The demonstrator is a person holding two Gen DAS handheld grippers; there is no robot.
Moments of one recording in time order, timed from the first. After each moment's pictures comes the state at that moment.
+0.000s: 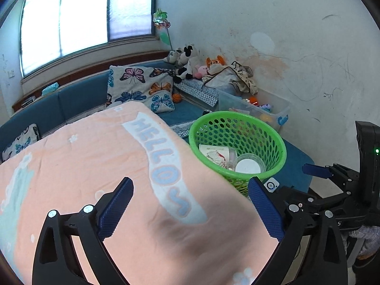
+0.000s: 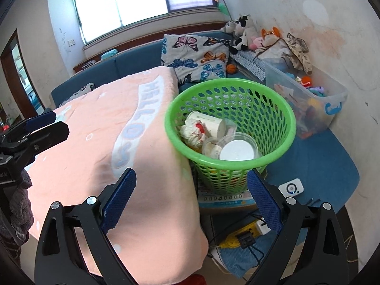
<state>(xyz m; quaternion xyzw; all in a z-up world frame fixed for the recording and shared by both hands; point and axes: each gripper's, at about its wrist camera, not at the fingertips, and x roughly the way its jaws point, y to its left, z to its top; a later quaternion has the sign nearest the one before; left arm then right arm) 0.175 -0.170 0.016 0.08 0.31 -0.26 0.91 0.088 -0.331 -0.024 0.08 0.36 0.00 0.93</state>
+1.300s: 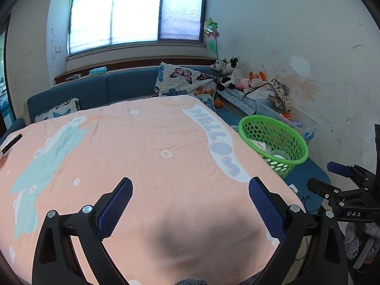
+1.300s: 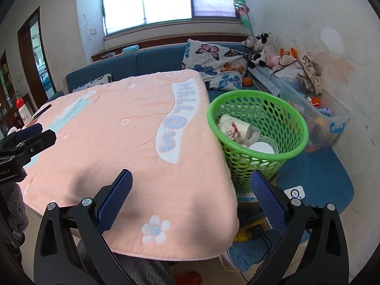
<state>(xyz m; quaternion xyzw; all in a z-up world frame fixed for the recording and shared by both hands) 0.099 -0.049 0.011 0.02 0.29 -0.15 0.94 0.042 -0.251 -0.001 0.02 0.34 0.03 0.94</state>
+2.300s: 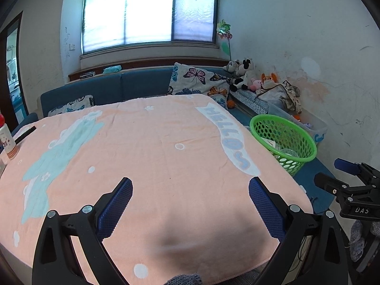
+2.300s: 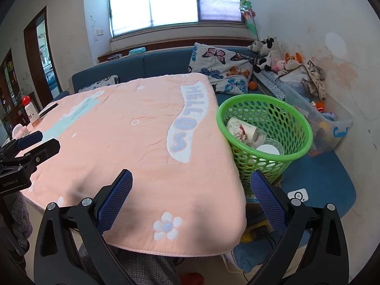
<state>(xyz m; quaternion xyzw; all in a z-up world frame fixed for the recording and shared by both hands) 0.077 -0.035 0.008 0.01 0.29 -0.11 0.95 0.030 -0.240 0.003 0.02 0.33 0.05 0.94</state>
